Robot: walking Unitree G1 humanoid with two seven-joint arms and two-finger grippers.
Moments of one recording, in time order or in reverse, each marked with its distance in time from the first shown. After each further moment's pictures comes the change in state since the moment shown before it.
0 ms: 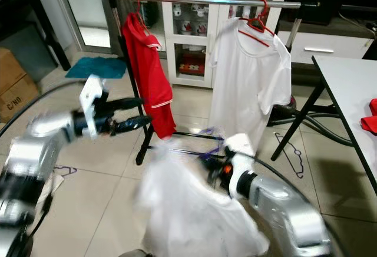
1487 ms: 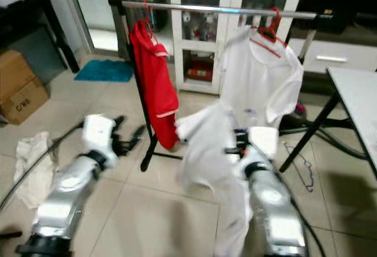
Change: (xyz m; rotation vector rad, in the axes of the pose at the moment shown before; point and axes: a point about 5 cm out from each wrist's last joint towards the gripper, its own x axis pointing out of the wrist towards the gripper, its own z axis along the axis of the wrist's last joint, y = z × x) left arm 0.011 -0.058 -0.048 -0.096 -0.046 0.521; right arm 0.003 -0.019 0.012 -0.037 -0.346 -0.422
